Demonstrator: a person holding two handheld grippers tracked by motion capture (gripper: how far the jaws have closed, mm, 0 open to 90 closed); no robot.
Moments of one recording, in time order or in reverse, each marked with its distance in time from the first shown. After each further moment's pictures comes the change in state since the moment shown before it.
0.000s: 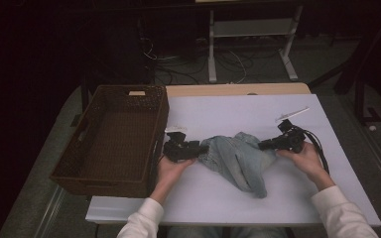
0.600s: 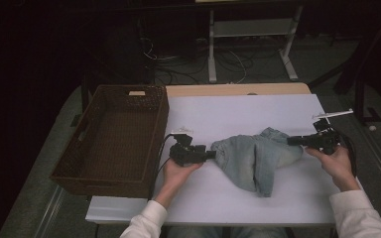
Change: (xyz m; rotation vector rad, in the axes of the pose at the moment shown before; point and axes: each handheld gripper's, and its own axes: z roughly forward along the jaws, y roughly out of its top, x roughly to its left) left arm -0.019 -0.007 0.014 0.063 -0.057 0.001; right arm -0.038 -0.039 -0.065 -0.136 -0.110 0.156
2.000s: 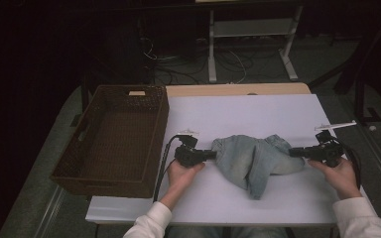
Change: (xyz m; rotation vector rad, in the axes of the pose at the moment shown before) left arm 0.003 0.000 0.011 0.032 0.013 -0.033; right arm 0.016 -0.029 -0.007 0.026 0.015 0.008
